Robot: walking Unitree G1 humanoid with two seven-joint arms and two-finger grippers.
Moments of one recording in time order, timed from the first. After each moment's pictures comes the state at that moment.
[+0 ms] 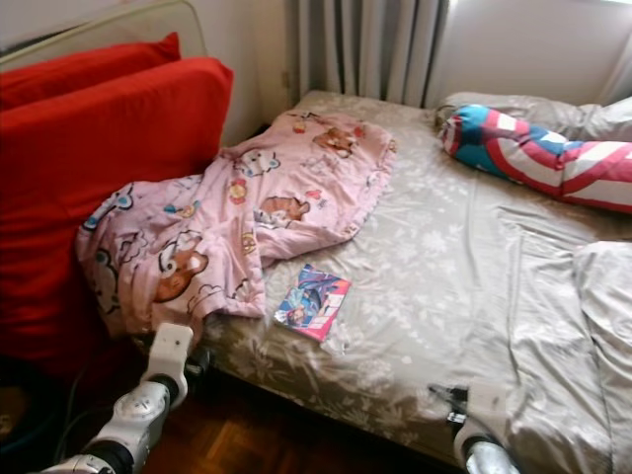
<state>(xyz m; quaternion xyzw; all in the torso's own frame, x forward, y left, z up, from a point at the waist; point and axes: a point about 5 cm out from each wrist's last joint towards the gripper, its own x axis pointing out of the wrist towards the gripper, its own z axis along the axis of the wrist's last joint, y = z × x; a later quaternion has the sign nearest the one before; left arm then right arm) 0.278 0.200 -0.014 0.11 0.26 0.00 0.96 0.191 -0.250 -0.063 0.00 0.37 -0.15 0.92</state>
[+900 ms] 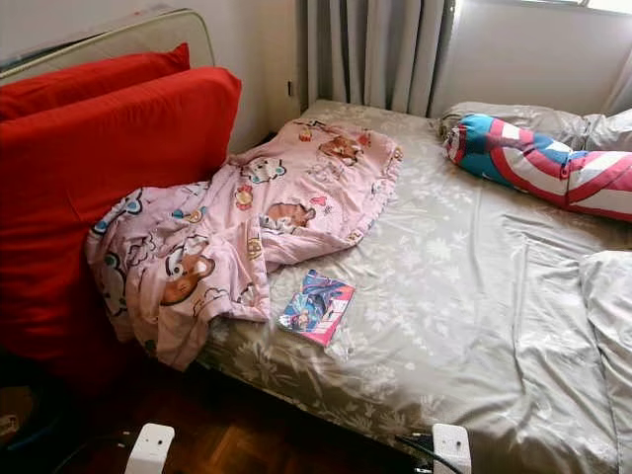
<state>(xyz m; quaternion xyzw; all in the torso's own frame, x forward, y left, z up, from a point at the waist) 0.178 0.216 -0.082 0.09 0.48 0.03 0.87 0.159 -0.214 -0.089 0.01 0.46 -0.06 0.89</state>
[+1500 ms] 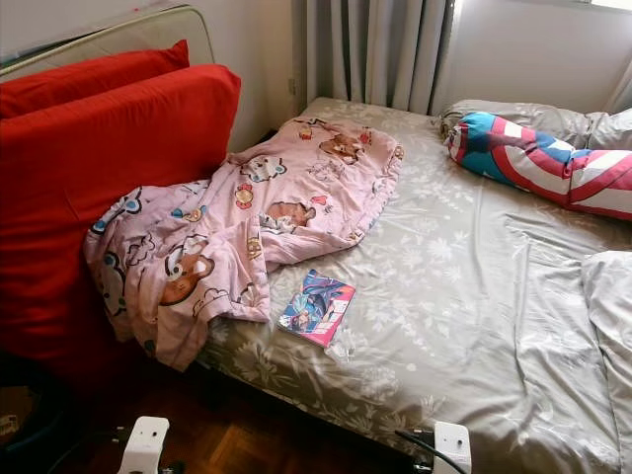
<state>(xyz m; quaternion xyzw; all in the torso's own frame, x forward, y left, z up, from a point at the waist) 0.187 0.217 -0.077 0.08 0.46 0.03 0.88 0.161 -0.216 -0.089 0.04 0.46 -0.08 0.88</state>
